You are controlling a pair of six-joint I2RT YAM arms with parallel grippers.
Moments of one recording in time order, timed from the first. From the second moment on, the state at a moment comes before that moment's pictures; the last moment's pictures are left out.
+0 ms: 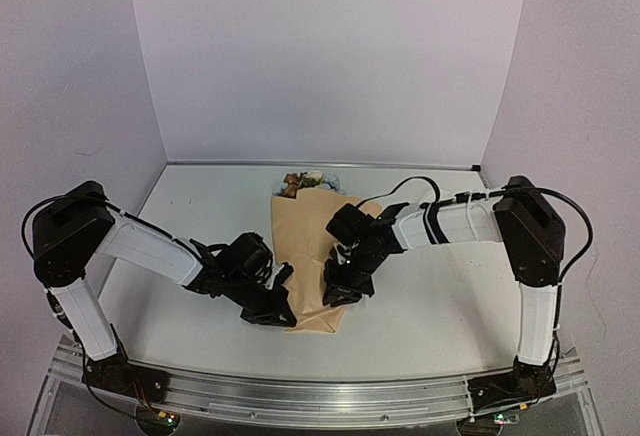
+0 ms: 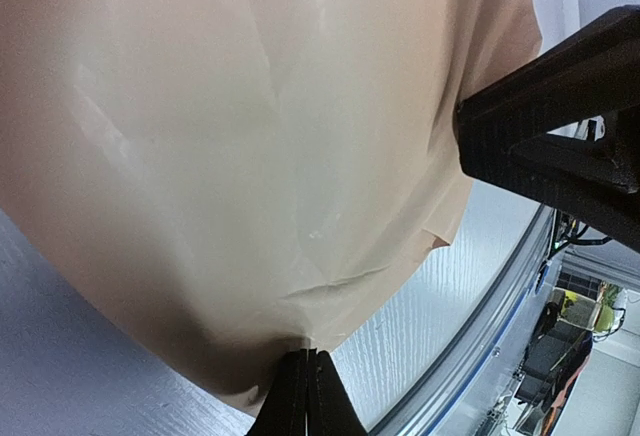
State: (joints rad) left arm -0.94 1.74 0.78 -0.01 0.48 -0.80; right arm 0.91 2.03 1.37 -0.58 -0.34 0.89
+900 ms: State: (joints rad) left arm -0.93 1.65 0.76 0.04 0.45 -0.85; right arm 0.97 2.06 1.37 -0.57 -0.29 0.93
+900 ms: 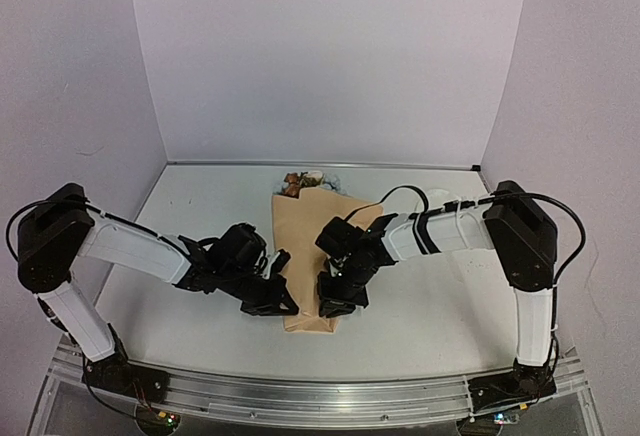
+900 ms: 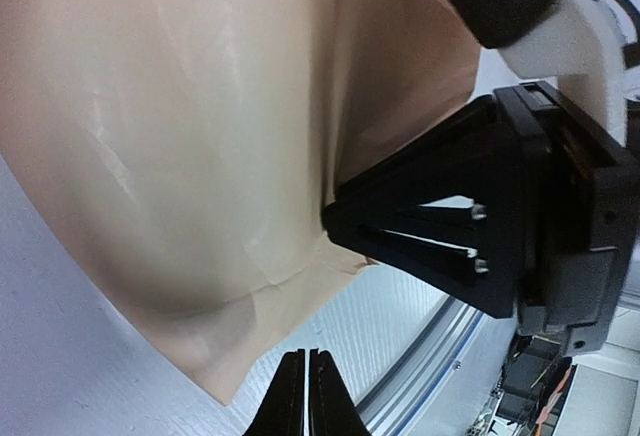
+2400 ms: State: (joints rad) left arm -0.90 1.71 0.73 0.06 0.45 -0.86; right arm 0.99 2.10 1.42 -0.56 -0.28 0.93
